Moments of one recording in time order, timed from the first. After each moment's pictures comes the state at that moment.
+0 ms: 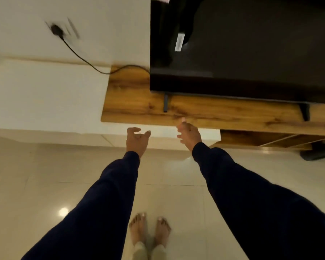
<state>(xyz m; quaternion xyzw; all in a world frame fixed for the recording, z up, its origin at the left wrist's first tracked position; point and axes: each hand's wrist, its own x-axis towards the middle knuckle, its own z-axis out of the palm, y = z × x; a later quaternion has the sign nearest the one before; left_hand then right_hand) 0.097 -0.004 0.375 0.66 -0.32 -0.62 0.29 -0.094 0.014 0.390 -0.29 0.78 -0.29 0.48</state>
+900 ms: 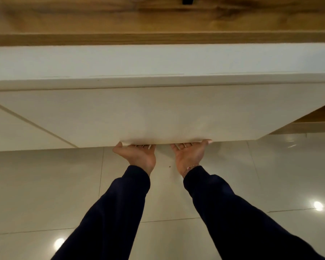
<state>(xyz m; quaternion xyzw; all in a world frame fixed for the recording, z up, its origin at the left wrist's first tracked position) 0.065 -0.060 -0.088 0.46 0.12 -0.68 0.56 -0.052 -0.026 -0.112 0.20 0.44 -0.72 0.50</state>
